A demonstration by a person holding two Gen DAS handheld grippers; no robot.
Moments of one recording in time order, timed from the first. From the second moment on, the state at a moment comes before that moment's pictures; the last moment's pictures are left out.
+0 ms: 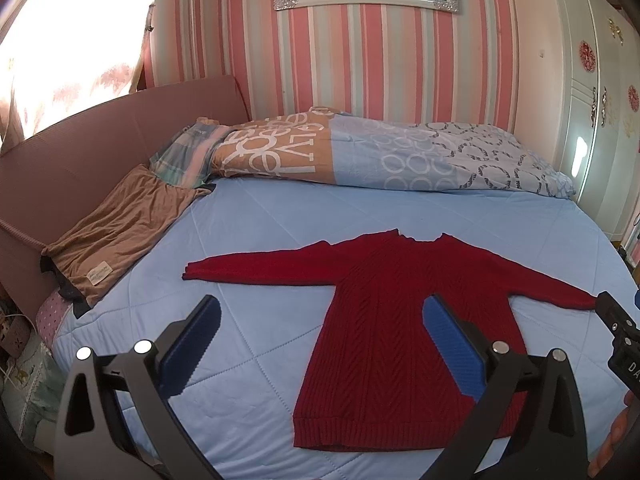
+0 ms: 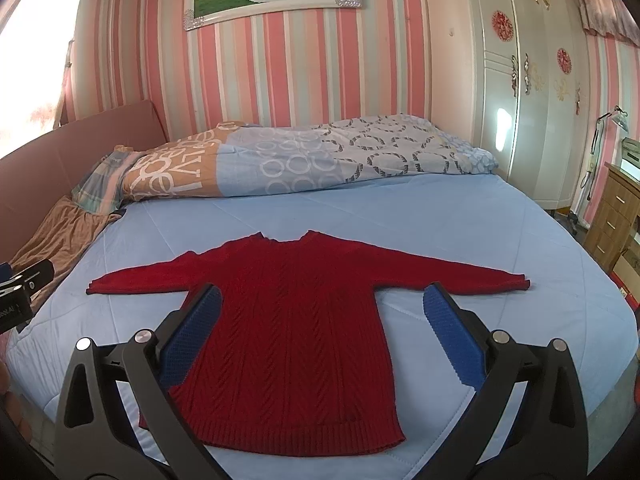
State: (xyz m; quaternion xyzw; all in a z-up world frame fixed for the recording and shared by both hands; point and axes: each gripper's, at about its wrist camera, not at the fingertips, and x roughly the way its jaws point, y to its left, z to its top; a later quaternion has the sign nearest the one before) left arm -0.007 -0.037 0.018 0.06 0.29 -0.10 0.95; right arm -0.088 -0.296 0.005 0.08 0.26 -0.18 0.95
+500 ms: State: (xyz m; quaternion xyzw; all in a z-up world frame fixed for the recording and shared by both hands) left arm -0.002 -0.029 0.014 0.06 0.30 -0.10 0.95; right arm -0.078 -0.292 0.001 0.08 0.26 -0.17 0.95
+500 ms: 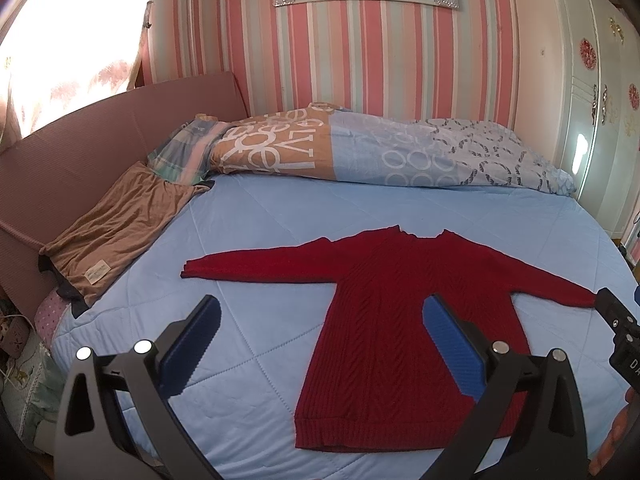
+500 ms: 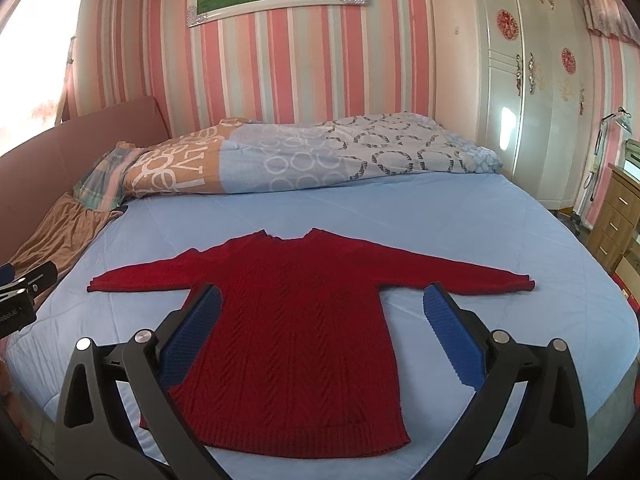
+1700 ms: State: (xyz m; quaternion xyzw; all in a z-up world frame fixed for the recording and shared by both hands) left arm 0.264 0.101 -0.115 0.04 0.37 0.00 0.93; right arm 0.176 -0.205 -0.043 0.02 0.27 -0.09 0.96
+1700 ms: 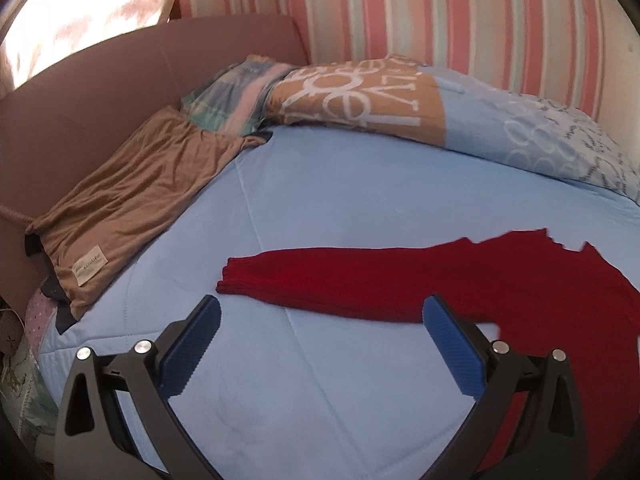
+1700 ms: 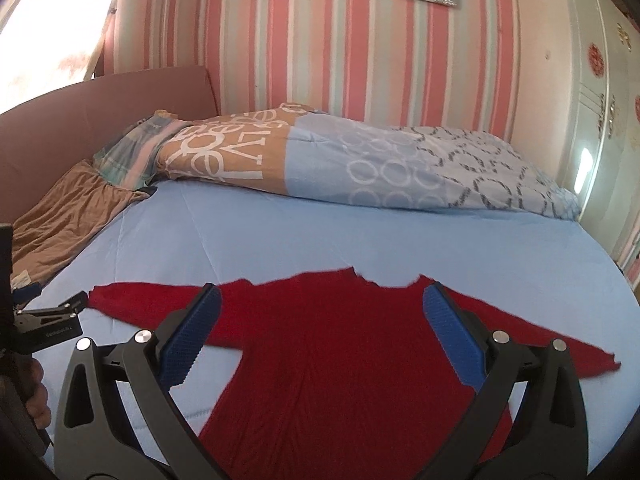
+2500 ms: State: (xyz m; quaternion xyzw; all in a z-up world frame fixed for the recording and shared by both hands) left arm 0.378 0.193 -0.228 -0.18 0.44 -0.09 0.88; right arm 0.310 -0.208 -0.170 0.03 0.36 -0.04 0.93
